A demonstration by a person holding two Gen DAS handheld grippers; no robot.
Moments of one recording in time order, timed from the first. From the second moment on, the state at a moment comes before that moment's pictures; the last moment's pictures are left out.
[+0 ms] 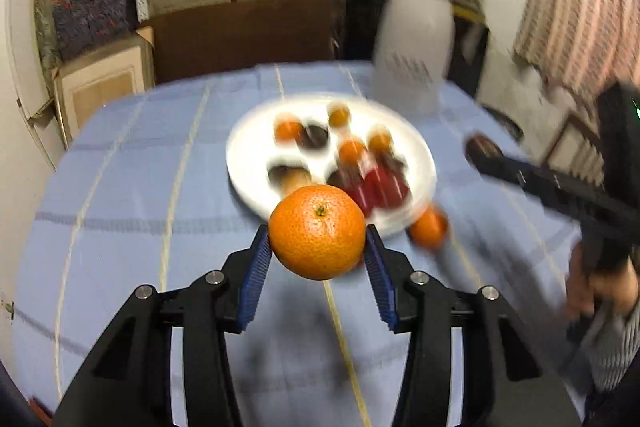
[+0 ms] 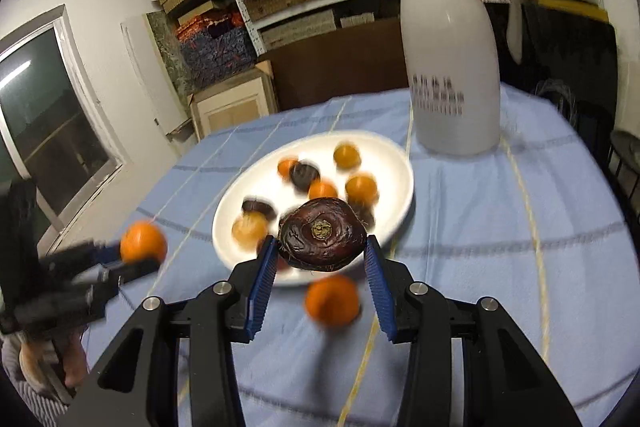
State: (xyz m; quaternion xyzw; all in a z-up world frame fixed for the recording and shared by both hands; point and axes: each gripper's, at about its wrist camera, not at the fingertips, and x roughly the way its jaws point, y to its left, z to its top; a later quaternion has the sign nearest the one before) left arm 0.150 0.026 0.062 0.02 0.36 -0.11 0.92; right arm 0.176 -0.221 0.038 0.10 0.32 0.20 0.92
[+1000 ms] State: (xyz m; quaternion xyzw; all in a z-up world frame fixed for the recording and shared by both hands) left arm 0.182 0.045 0.031 -0.05 0.34 -0.03 0.94; right arm 0.194 -0.230 0.033 0.15 0.31 0.18 0.92
